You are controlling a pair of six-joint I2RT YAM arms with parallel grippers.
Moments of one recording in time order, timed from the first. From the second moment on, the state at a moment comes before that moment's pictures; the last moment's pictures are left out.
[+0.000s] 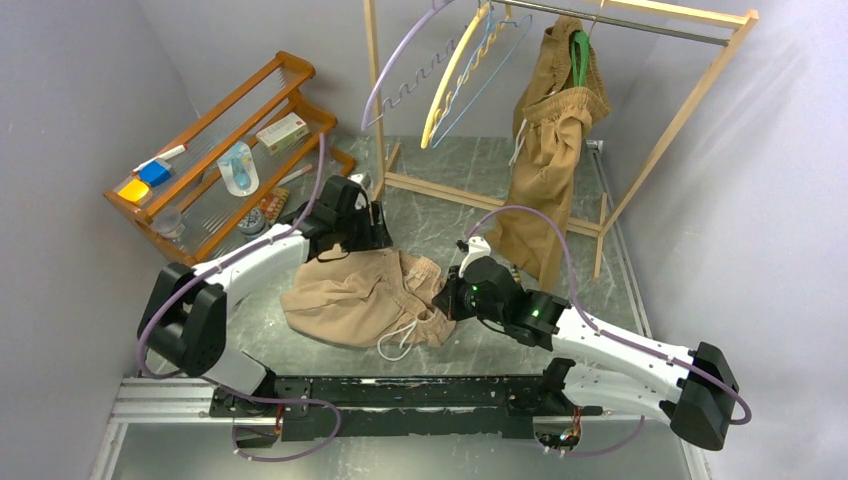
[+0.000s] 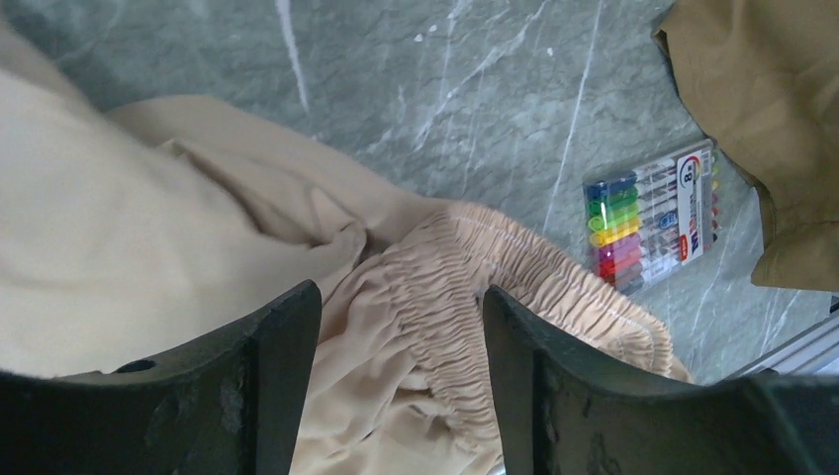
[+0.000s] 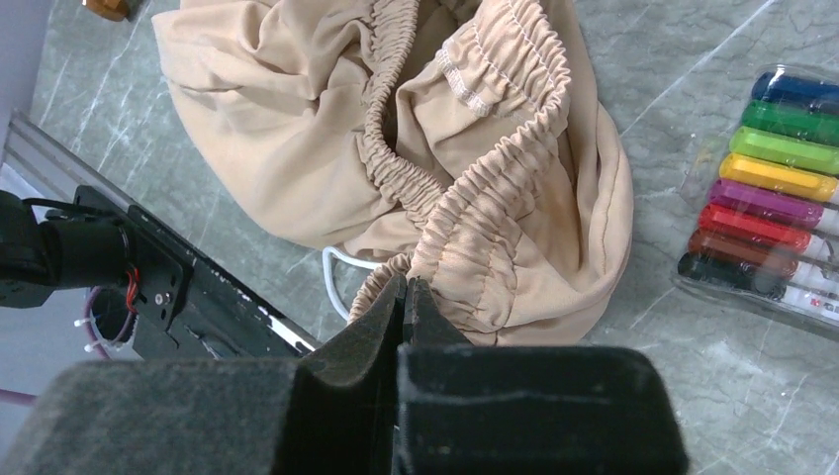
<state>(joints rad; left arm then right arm) -0.54 1.49 1.00 -0.31 0.09 -0.58 0.96 0.96 0.61 -0.25 0.13 0.65</state>
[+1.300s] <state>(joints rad) -0.70 1.67 1.14 -0.40 -0.17 -0.50 0.96 0.98 0.64 -0.28 0.22 0.67</state>
